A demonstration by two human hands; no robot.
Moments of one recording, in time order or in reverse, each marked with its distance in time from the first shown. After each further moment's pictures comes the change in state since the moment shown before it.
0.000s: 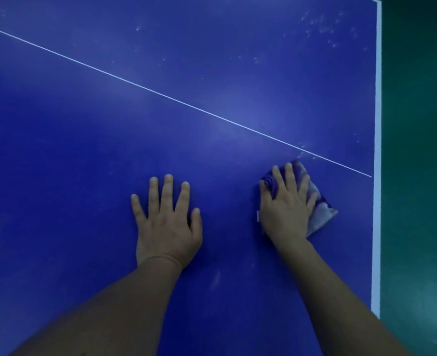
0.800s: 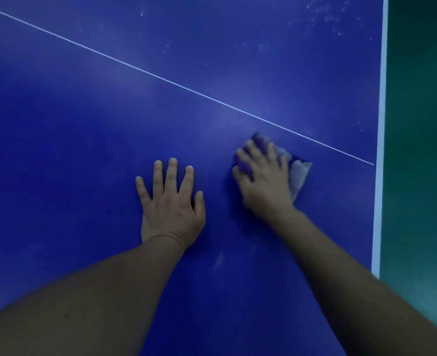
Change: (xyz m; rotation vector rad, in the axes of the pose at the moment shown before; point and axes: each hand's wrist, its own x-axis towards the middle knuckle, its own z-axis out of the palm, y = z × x) left_hand -0.001 -0.001 0.003 0.010 0.010 0.011; right_hand 0.000 -0.033 -0.006 0.000 -0.058 -0.468
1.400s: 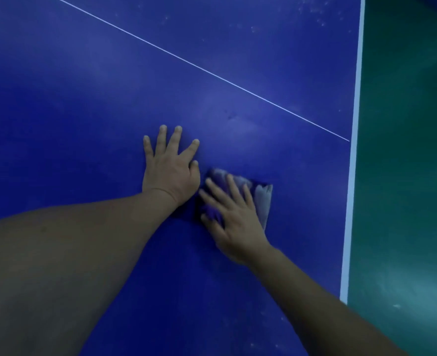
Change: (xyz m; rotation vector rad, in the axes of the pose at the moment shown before) left_hand -0.004 -0.012 -0.012 -0.105 -0.014 0.170; right_hand -0.153 -0.047 0.024 0.062 -0.121 -0.257
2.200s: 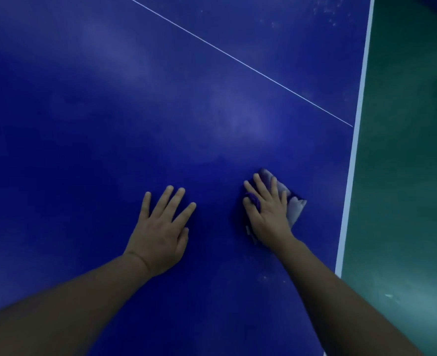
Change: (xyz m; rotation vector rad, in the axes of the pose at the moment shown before) left_hand -0.231 -0.067 0.002 0.096 -0.178 0.222; right_hand -0.077 -0.016 0.004 0.097 -0.046 0.362
